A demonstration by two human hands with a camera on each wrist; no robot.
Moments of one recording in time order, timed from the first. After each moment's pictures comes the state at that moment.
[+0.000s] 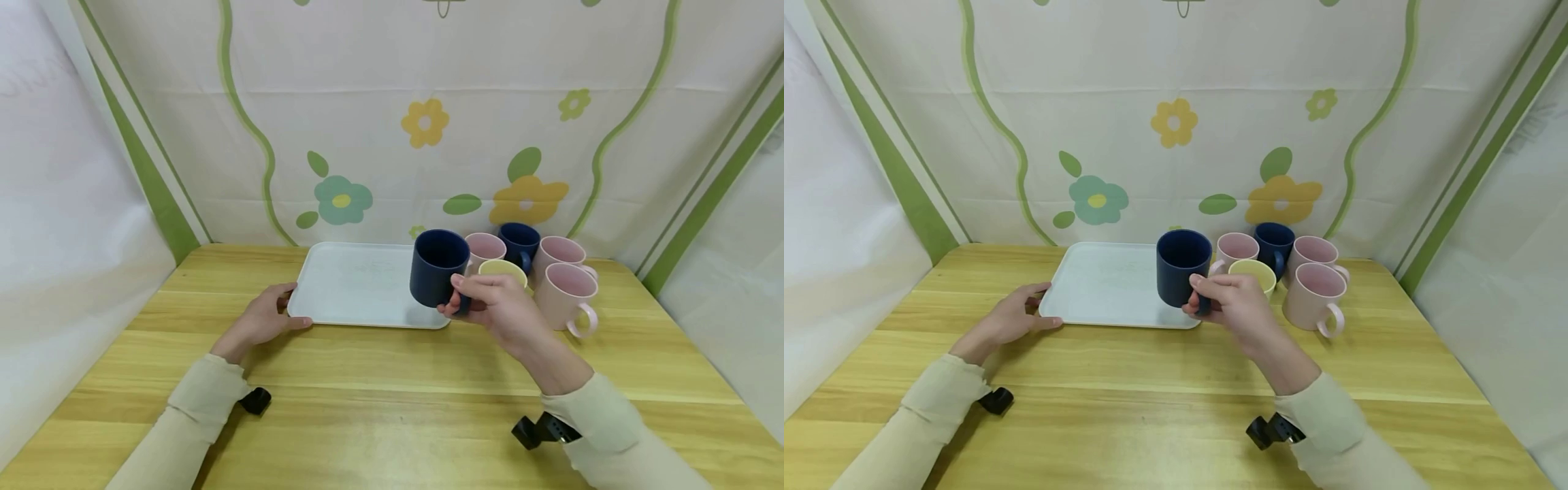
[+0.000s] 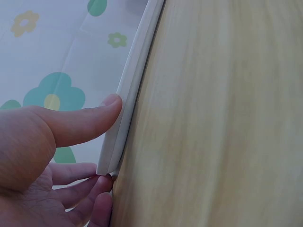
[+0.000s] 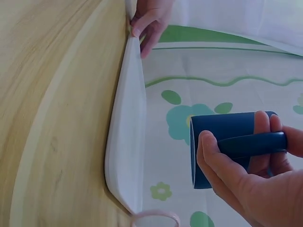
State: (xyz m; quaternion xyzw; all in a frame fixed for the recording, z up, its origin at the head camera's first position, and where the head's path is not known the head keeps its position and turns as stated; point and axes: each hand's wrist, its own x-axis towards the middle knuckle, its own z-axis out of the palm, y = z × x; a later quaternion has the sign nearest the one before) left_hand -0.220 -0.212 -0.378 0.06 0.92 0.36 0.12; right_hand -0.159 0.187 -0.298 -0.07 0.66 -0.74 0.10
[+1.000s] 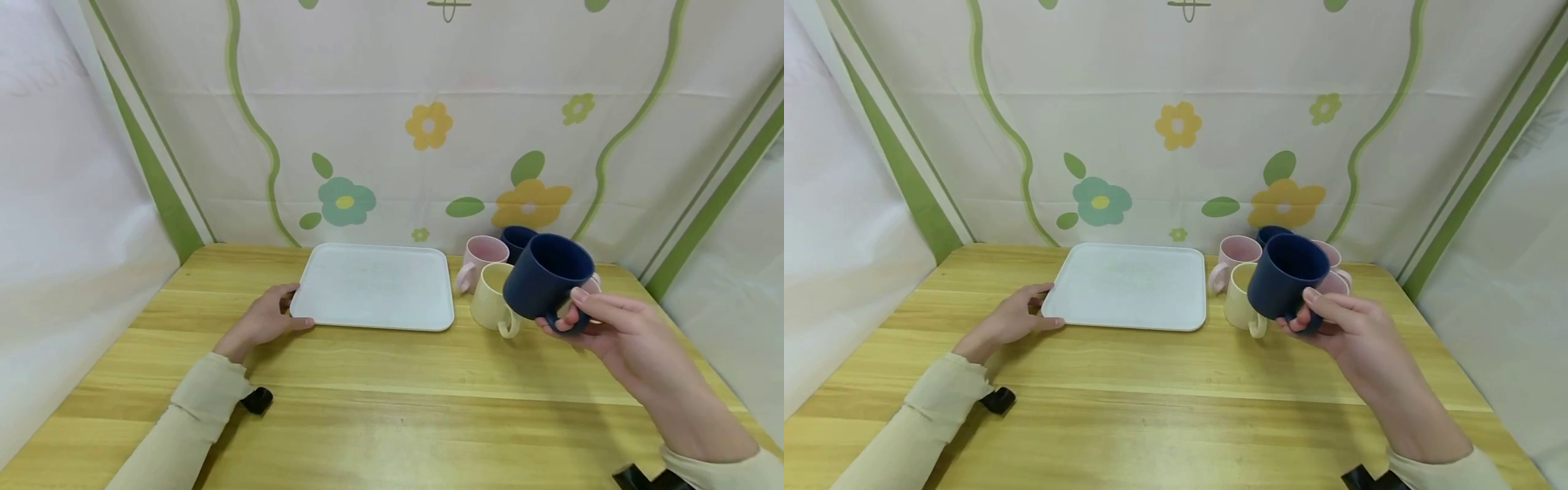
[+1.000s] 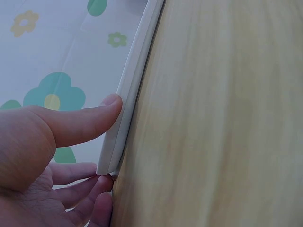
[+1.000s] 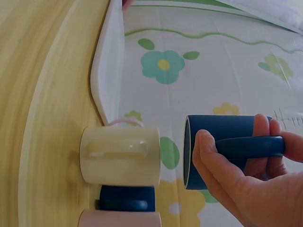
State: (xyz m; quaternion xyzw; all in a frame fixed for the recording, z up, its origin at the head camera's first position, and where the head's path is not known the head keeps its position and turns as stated) left_hand -0.222 -0.211 -0.381 0.06 0.92 0.37 0.12; right_hand -0.110 0.315 -0.293 -0.10 0.59 -0.80 0.07
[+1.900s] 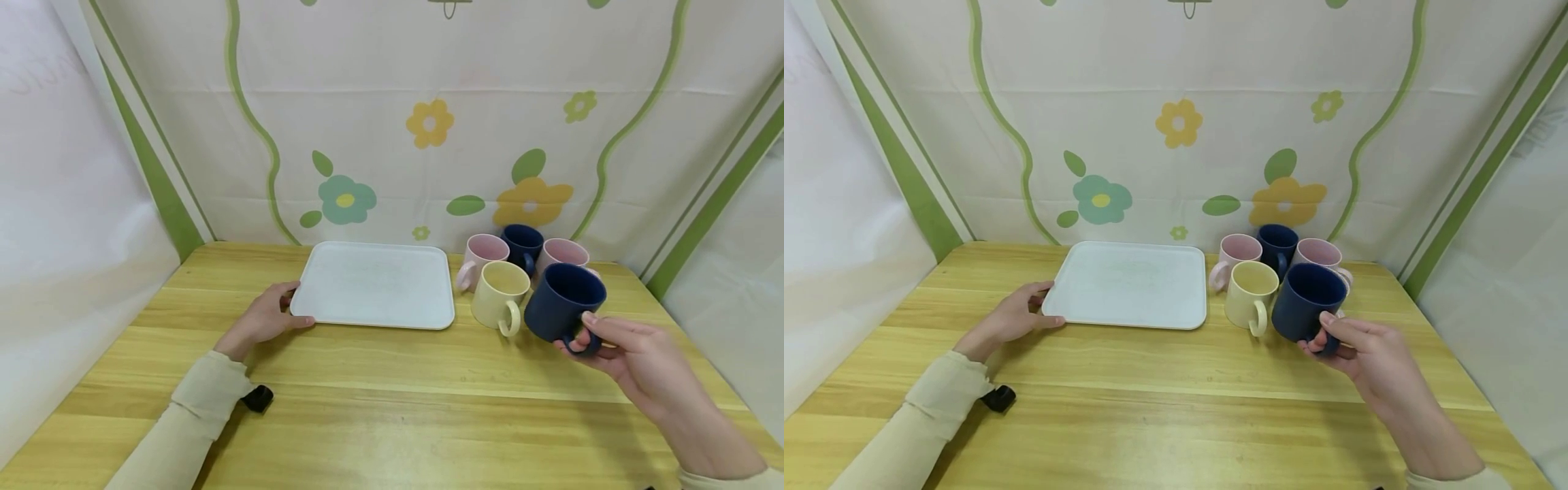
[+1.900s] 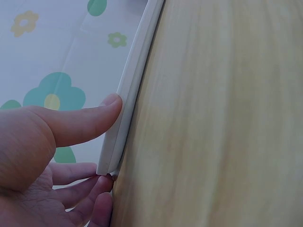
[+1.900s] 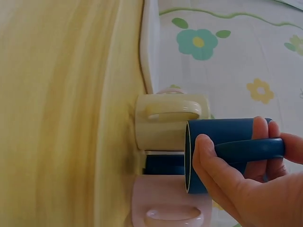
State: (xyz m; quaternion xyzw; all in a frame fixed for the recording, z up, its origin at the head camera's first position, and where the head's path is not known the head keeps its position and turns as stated) left_hand -0.221 -0.210 -0.378 0.05 0.92 0.37 0.13; right_hand -0.102 0.344 -0.327 -0.03 0.60 -0.80 0.08
